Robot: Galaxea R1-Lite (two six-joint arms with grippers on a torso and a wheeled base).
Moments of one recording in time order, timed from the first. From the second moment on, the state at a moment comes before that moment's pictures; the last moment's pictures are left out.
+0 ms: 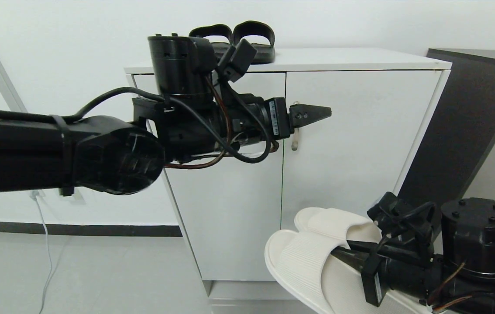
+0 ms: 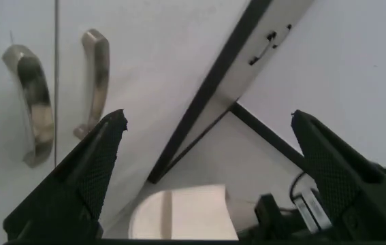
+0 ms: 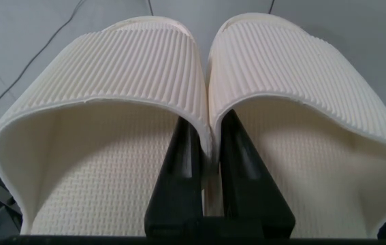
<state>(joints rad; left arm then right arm) -0.64 1.84 -1.43 -0.40 -0.38 -0.32 0.73 1.57 -0.45 -0.79 0.07 -0.02</state>
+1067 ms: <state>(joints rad) -0.64 2.04 -1.71 -0.26 -0.24 -0.36 0.72 1.57 -0.45 -0.79 0.07 -0.02</state>
